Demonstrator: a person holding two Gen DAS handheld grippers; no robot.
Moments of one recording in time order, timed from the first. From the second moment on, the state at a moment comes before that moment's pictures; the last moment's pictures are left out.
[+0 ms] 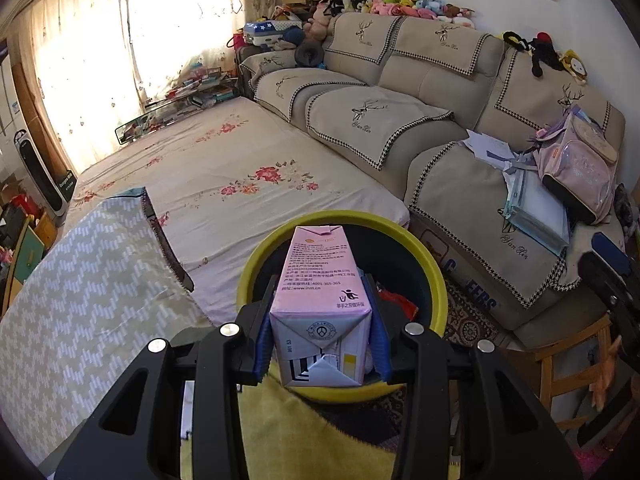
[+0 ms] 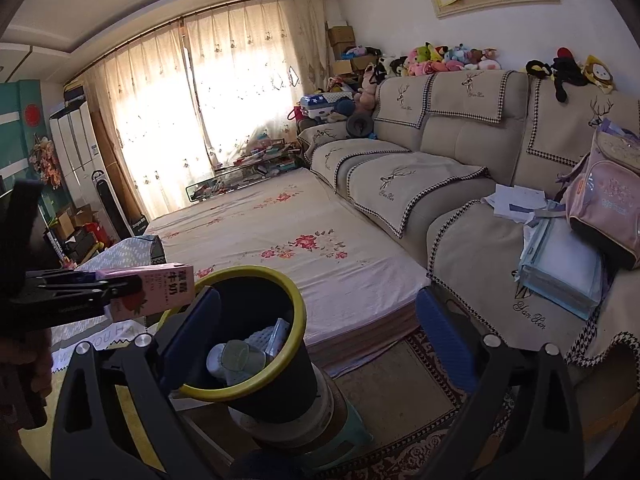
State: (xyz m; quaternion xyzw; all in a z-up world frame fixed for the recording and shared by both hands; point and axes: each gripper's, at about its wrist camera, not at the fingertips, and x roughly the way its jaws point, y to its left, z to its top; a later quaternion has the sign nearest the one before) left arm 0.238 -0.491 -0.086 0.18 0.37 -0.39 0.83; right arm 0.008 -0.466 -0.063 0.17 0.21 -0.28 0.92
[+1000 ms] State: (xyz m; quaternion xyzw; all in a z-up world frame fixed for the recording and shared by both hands) left arm 0.118 -0.183 -0.038 0.06 0.27 -0.15 0.95; right arm 0.039 -0.327 -0.033 0.09 0.24 -0.11 0.96
